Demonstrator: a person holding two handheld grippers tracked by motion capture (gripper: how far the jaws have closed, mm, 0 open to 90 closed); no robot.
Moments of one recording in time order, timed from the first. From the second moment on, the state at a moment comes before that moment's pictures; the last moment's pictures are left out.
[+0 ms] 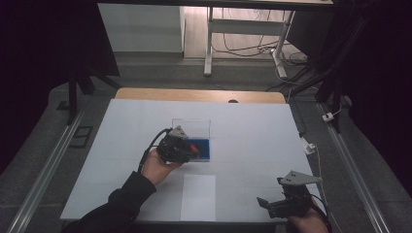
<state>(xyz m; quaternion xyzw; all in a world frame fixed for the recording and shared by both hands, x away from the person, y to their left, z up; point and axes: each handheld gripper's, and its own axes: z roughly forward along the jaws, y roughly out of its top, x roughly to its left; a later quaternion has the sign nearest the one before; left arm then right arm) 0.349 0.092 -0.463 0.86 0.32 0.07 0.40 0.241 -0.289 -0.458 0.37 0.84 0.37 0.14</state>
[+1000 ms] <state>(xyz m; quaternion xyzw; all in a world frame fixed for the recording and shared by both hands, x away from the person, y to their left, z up) 0.313 0.093 -0.454 0.87 0.30 0.06 0.40 0.241 -0.289 -0.458 0.37 0.84 0.37 0.14</state>
